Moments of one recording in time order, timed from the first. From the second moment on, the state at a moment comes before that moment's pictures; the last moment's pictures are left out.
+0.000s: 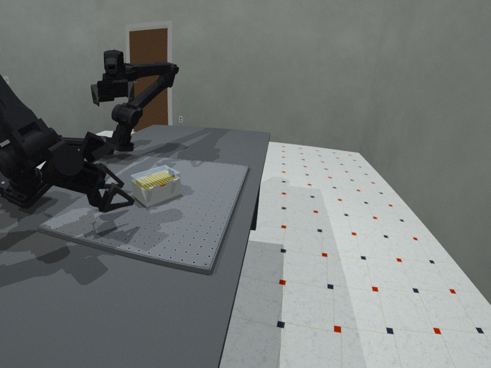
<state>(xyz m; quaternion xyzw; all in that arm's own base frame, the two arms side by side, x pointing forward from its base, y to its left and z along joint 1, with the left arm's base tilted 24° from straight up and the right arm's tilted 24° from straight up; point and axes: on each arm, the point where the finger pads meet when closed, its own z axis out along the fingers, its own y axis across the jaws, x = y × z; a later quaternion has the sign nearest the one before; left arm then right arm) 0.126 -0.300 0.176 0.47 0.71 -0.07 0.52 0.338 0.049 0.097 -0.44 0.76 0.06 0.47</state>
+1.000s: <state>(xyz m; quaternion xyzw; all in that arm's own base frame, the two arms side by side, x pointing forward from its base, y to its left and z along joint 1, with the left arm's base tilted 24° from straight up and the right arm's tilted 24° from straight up) 0.099 -0.304 0.198 0.50 0.70 -0.06 0.50 0.306 0.069 0.067 -0.51 0.70 0.09 0.50</state>
